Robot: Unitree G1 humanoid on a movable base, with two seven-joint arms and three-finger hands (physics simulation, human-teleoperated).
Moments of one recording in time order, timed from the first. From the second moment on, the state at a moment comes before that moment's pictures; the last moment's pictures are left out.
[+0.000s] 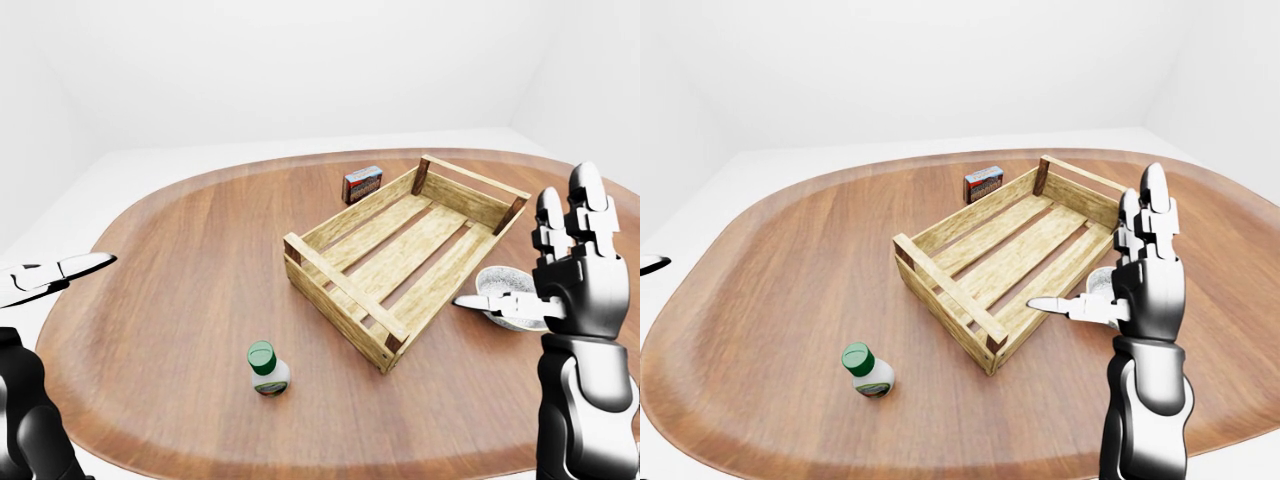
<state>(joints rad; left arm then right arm) -0.14 0.38 0.67 -0.52 -0.35 0.09 0.04 0.02 -0.12 -0.39 -0.60 0.07 0.09 0.14</state>
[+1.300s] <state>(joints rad) -0.14 0.38 0.68 -0.54 -0.35 0.09 0.04 0.04 -0.10 -0.36 -0.56 0.04 0.09 0.15</state>
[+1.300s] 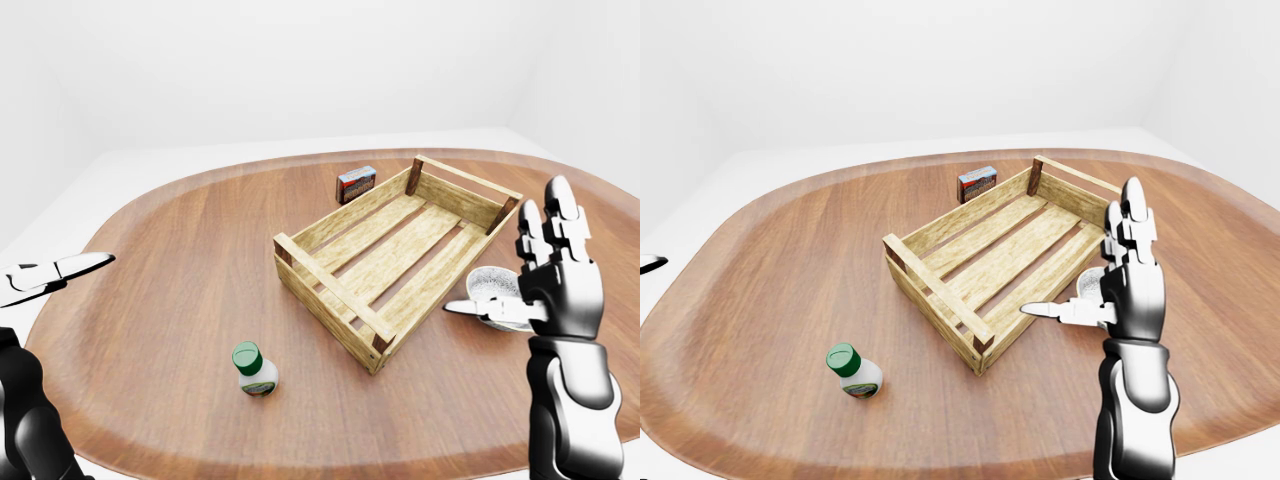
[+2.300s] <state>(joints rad) -0.14 0.40 0.69 -0.55 -0.38 0.09 0.05 -0.16 0.02 0.27 -0.70 -0.74 0.09 0.63</state>
